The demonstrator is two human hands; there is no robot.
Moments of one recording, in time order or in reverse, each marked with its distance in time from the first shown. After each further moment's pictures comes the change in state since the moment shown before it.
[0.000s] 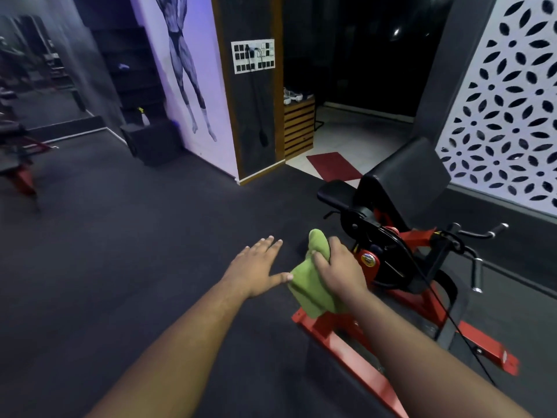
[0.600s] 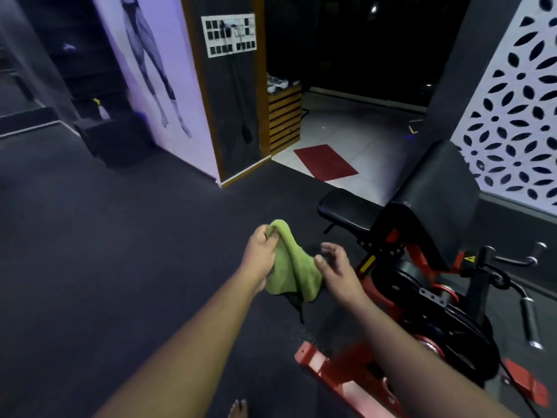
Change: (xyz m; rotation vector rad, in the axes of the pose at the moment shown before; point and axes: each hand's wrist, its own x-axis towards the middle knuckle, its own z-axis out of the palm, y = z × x) left_hand 0.320 -0.111 -0.015 -1.424 0.263 -0.283; right_hand 0.286 0.025 0.115 0.569 -0.058 0.124
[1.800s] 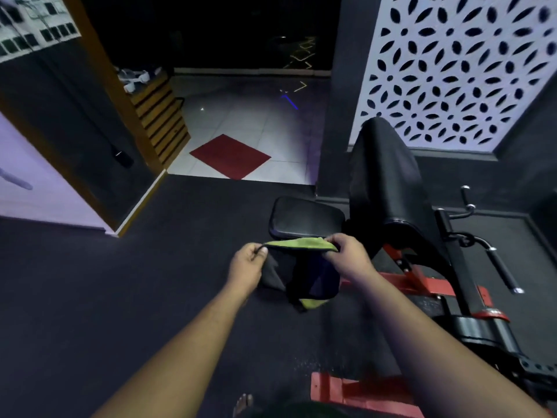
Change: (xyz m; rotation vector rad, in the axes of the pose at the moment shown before) left_hand 0.401 -0.031 0.037 0.373 -0.466 0.044; right_hand 0.302 -0.003 -0.023 -0.393 0.474 0.415
